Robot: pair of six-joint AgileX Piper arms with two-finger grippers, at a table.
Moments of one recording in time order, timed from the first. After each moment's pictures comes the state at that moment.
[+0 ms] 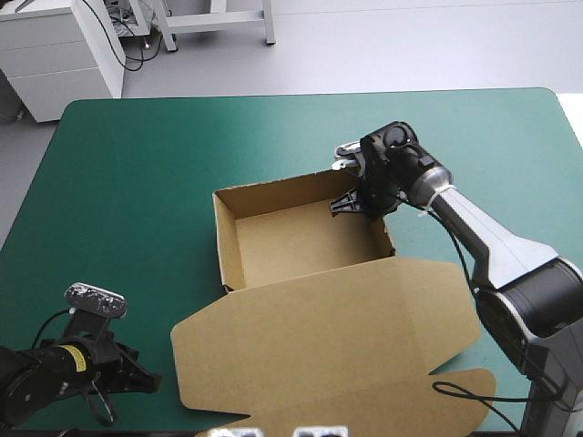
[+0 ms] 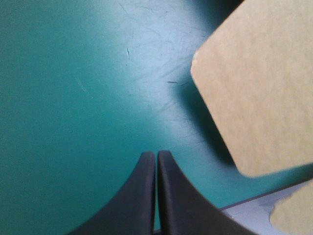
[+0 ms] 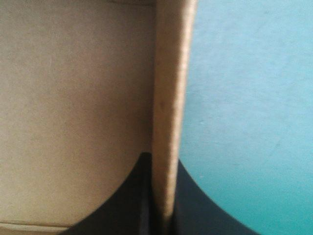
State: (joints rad) left arm -0.39 0.64 -0.70 -0.01 1.24 -0.08; right arm 0.47 1.89 -1.72 -0.10 1.23 0.18
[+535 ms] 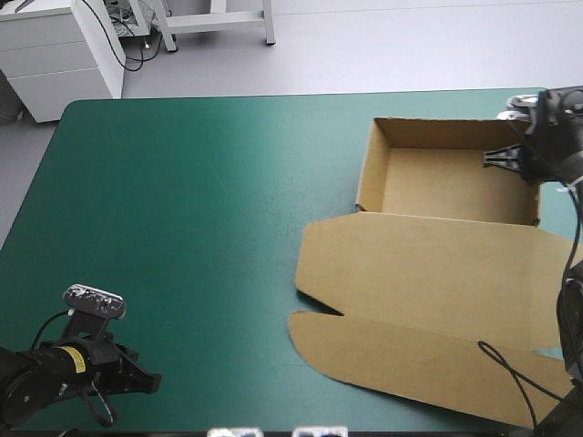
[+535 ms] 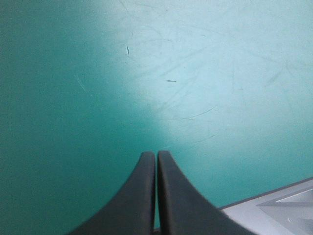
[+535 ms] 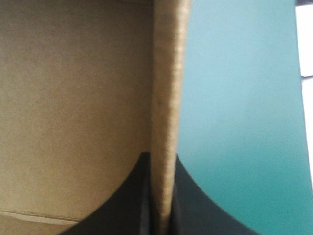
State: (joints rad) left arm -0.39 0.64 -0.70 -0.02 1.25 -0.09; right arm -0.11 1.75 -1.72 -0.21 1.24 0.06
